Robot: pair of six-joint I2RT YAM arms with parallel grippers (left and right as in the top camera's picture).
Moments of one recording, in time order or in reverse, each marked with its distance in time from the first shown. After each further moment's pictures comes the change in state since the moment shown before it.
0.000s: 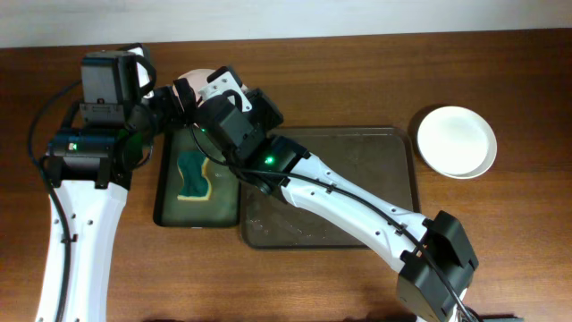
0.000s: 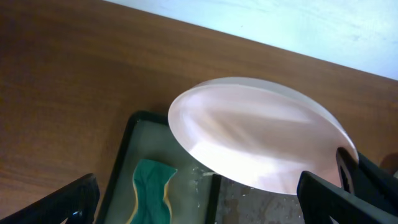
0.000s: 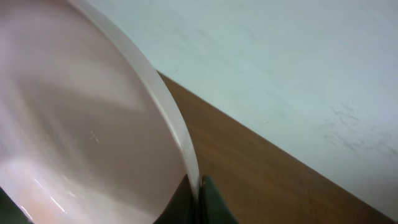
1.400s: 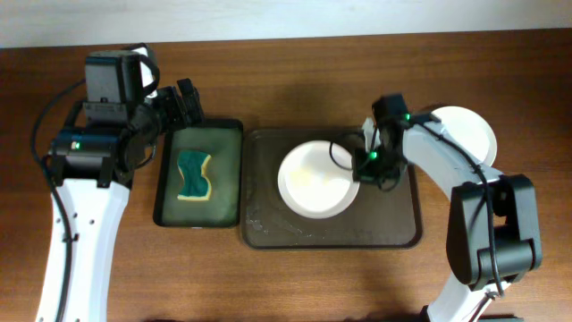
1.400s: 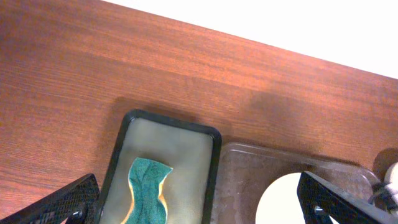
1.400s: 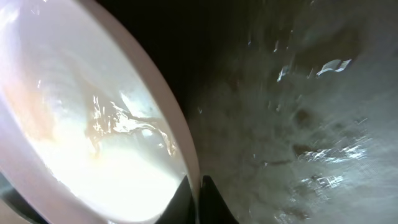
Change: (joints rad) left arm -0.006 0.000 0.001 -0.002 0.008 -0.002; right arm -0.716 -0.042 -0.410 -0.534 -1.085 0.317
